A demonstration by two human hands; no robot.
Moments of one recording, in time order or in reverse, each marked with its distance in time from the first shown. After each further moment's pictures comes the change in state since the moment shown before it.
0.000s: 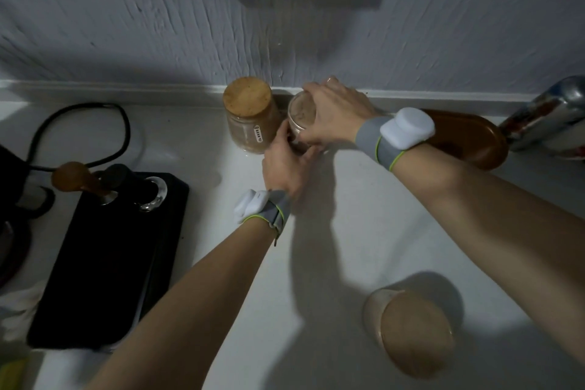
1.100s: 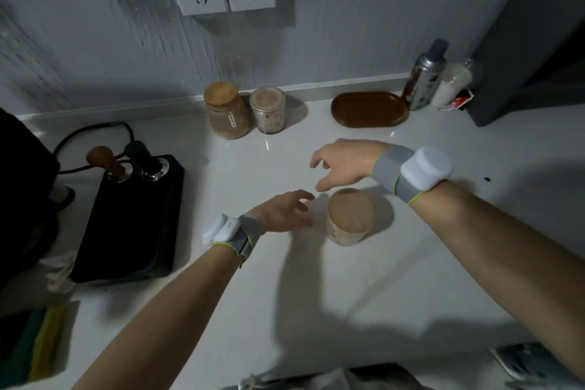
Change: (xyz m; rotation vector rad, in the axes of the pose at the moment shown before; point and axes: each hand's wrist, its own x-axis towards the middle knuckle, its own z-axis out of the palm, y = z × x) left_hand -0.177 0.008 -0.053 0.430 -0.980 0.039; right_hand -0.239 0.004 -0.025 -0.081 -0.401 0.053
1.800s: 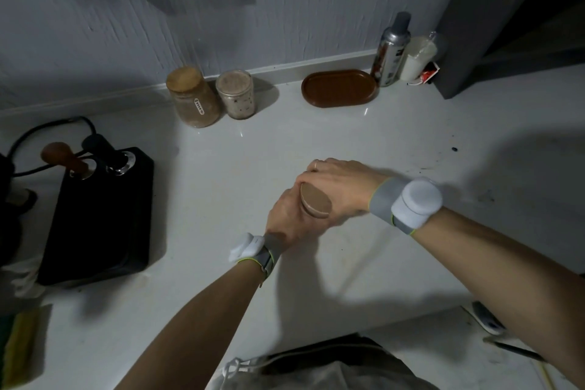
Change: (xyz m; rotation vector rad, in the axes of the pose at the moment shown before) left_hand 0.014 0.024 0.092 -0.051 0.449 0.045; right_hand -0.043 0.017 0.076 -0.122 0.107 -0.120
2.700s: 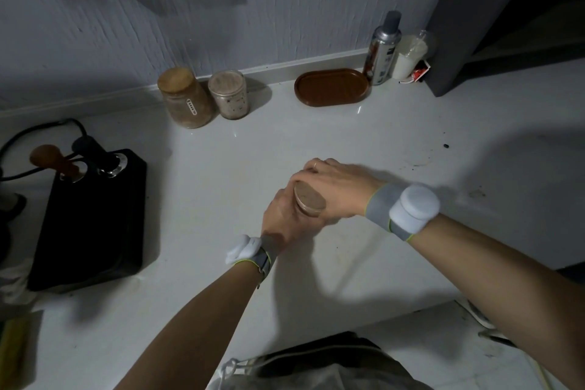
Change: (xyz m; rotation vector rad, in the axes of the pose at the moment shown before) left_hand 0.004 -0.009 0.011 -0.049 0.049 0.003; right_hand -0.001 0.002 0.015 0.066 0.051 0.068
